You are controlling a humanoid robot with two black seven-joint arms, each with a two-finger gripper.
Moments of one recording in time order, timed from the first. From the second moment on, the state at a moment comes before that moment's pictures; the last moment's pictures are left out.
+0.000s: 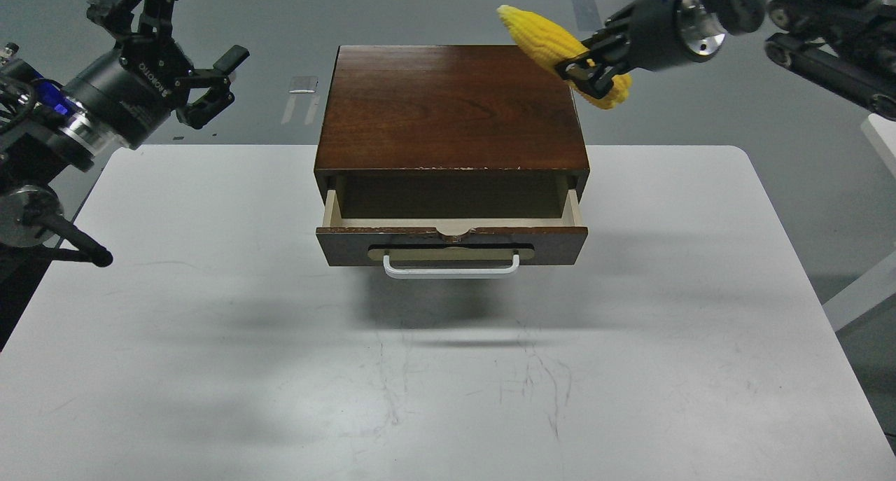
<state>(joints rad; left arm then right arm) -0.80 0.81 -0.58 -1.18 0.19 -0.38 -0.45 1.77 -0.40 -0.33 0.93 -1.67 0.37 0.49</state>
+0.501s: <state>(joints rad) -0.80 0.85 -0.58 -1.22 0.19 -0.38 -0.44 1.88 -0.29 -0.42 1.18 -1.80 0.27 0.49</state>
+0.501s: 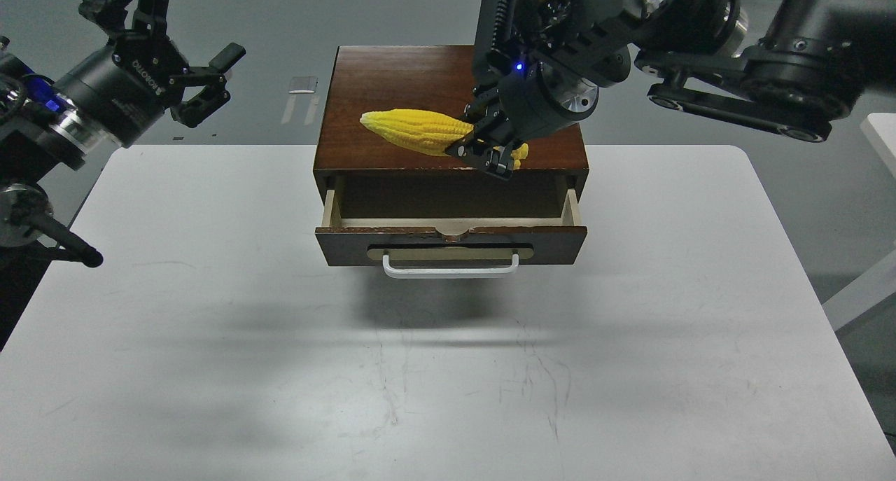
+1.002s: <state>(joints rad) -0.81 0.87 -0.57 -1.23 0.19 -0.38 -0.44 1.85 -0.27 -0.50 1.19 -1.87 0.18 0.49</state>
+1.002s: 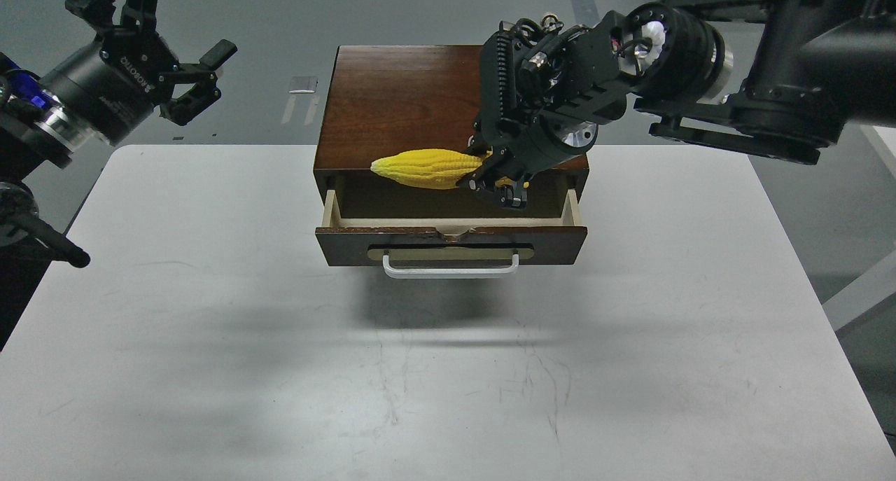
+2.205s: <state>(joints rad) -0.80 0.88 -0.57 -1.23 0.19 -0.38 -0.44 1.80 -0.27 -0.52 1.19 -1.86 0.18 0.49</state>
